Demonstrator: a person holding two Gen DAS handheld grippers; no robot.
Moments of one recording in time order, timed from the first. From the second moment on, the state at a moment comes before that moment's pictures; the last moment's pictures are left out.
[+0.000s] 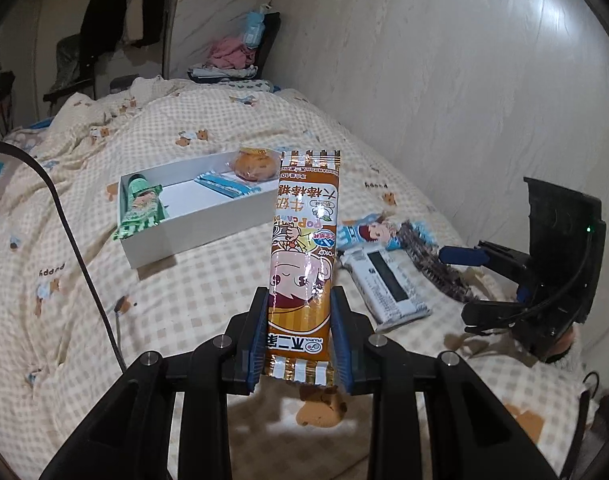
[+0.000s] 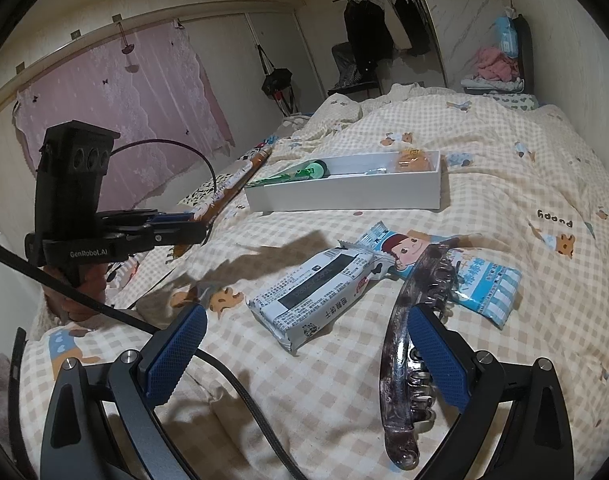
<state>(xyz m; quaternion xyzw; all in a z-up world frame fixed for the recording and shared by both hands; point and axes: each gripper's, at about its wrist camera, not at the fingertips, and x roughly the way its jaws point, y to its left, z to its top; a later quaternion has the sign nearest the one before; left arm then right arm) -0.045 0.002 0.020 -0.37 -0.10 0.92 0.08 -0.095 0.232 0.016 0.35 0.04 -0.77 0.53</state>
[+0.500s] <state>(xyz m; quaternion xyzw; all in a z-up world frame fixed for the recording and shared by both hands) -0.053 0.013 0.018 -0.39 -0.12 0.91 0.05 -0.109 0.215 0.044 0.41 0.06 -0.74 0.52</state>
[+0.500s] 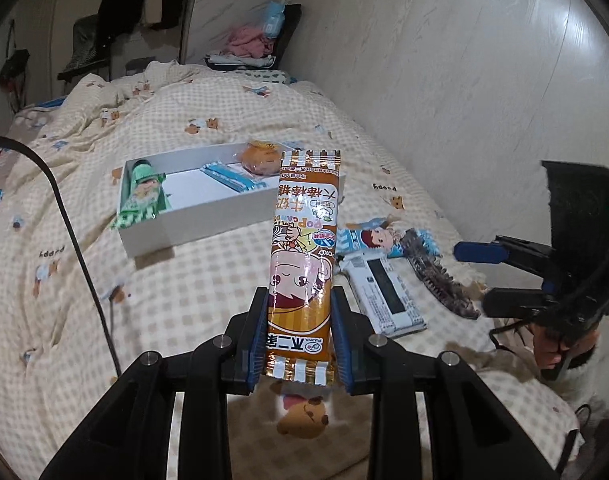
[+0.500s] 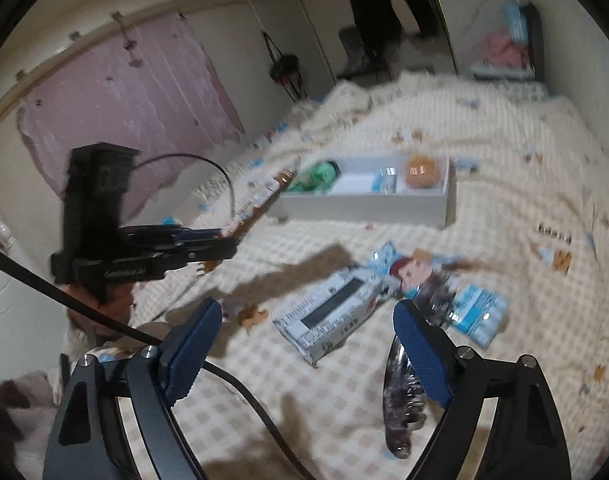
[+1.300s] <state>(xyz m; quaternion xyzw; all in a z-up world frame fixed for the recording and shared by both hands) -0.054 0.035 -0.006 -0.40 -0.09 0.91 0.05 -0.120 0.231 0.018 0.44 0.14 -0.77 0.44</state>
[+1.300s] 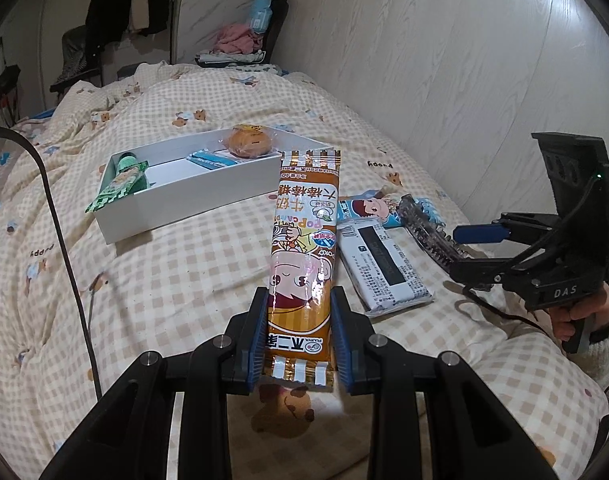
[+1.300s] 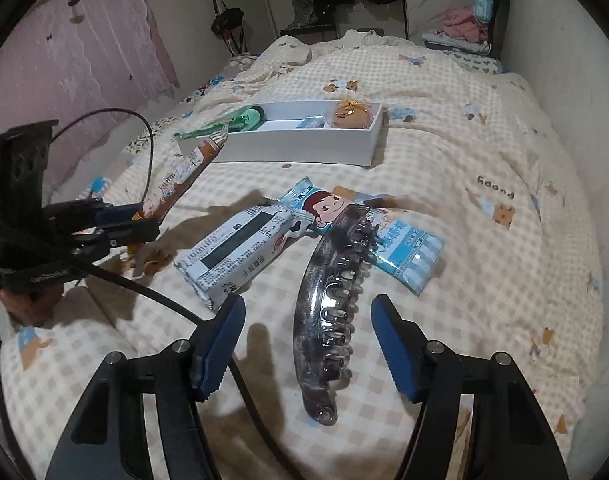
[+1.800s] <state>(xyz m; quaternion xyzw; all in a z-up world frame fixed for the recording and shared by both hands) -0.051 0.034 -0.005 -0.39 -0.09 0.91 0.05 -0.127 0.241 0.010 0.44 0.12 -0.78 0.43</state>
